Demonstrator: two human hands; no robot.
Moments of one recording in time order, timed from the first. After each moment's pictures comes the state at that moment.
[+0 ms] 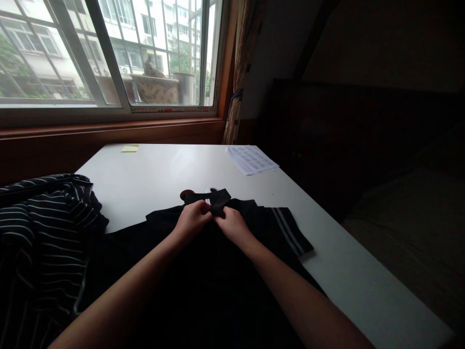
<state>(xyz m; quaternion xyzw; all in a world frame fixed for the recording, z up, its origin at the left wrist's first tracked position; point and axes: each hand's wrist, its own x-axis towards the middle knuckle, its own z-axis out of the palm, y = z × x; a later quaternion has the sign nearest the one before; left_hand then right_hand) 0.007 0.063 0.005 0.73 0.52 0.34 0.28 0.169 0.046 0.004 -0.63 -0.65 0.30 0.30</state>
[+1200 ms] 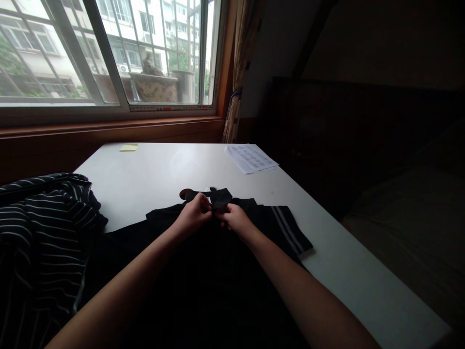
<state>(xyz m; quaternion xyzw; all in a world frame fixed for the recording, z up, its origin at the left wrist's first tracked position) 0.001 0.068 0.006 0.73 0.47 0.36 0.34 0.181 0.057 -0.005 -0.53 -0.54 0.52 0.39</state>
